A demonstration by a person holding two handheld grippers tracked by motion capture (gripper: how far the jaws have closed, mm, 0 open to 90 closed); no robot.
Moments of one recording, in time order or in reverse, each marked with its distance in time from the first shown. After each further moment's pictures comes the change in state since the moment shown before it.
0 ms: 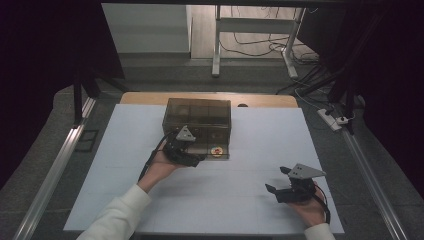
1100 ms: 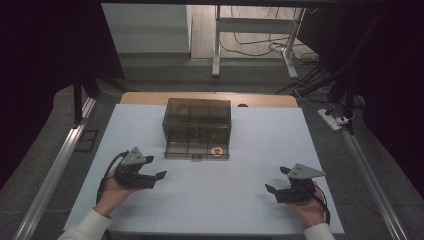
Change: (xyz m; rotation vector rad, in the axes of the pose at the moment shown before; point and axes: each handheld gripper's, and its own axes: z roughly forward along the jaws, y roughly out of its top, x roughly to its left) left arm 0.009 -0.107 -0.084 -0.040 0.078 -0.104; right arm 0.001 0.000 0.001 0.008 -0.008 -0.007
